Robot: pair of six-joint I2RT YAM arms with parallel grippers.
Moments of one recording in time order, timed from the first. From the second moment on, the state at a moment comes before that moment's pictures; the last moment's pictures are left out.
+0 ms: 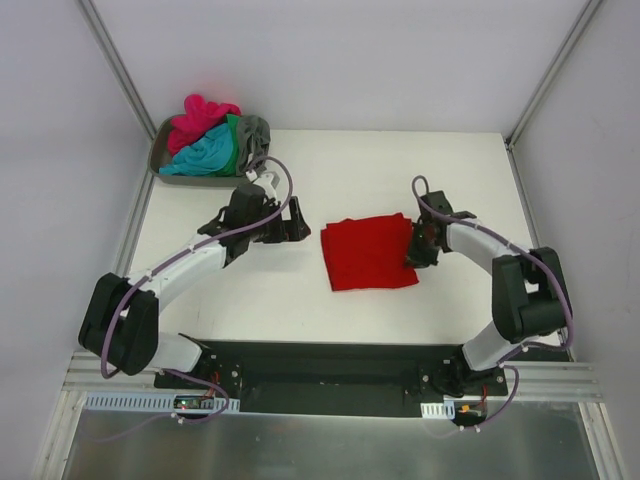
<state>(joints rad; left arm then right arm) -0.46 1.39 0.87 -0.12 0.18 -0.52 0.29 1.62 0.94 -0.54 -0.09 0.53</state>
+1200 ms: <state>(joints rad) -0.43 1.23 0.76 -0.13 -0.01 -0.46 -0.32 1.64 1.05 -0.86 0.67 0.20</state>
